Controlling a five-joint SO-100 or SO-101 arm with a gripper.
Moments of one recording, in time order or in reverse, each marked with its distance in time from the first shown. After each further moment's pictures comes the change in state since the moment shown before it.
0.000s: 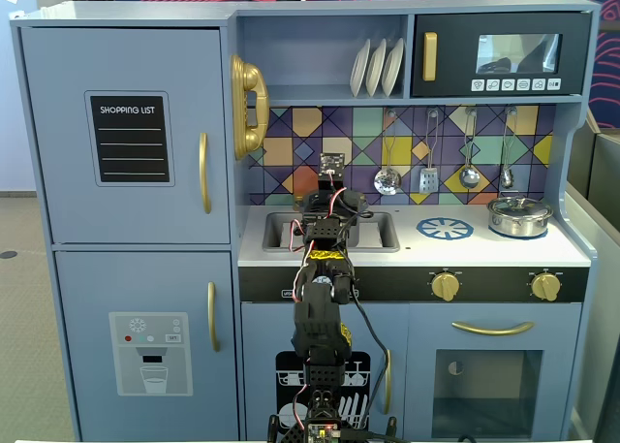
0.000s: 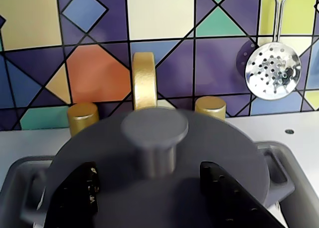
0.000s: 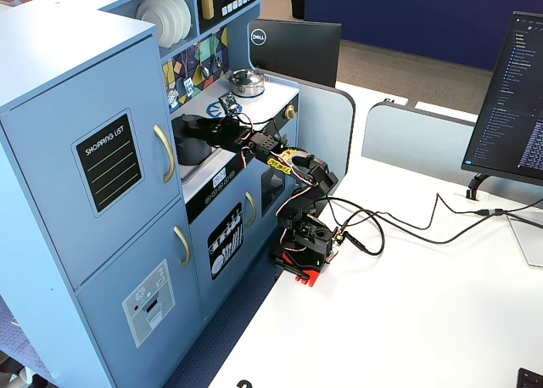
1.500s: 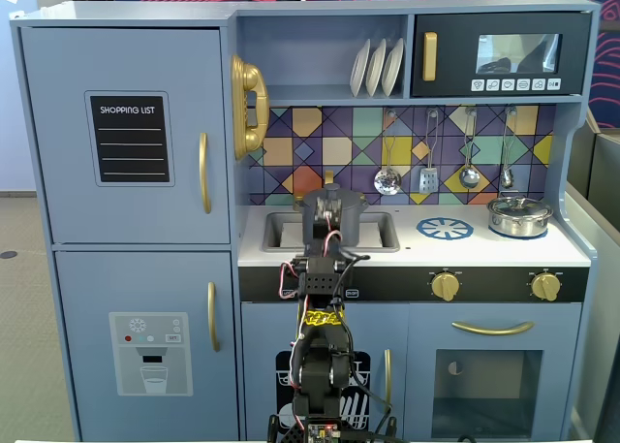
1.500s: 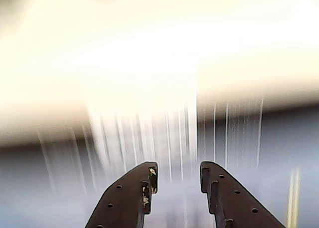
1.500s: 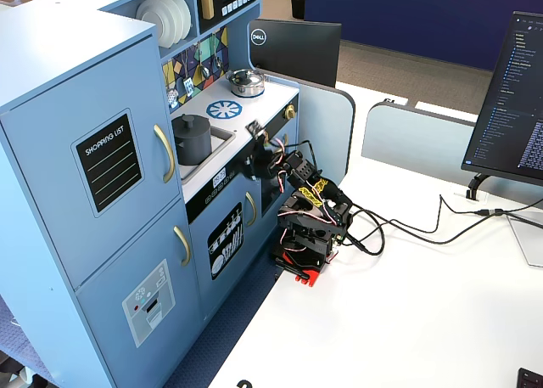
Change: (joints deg) arm -1.7 42.5 22.0 37.8 2.0
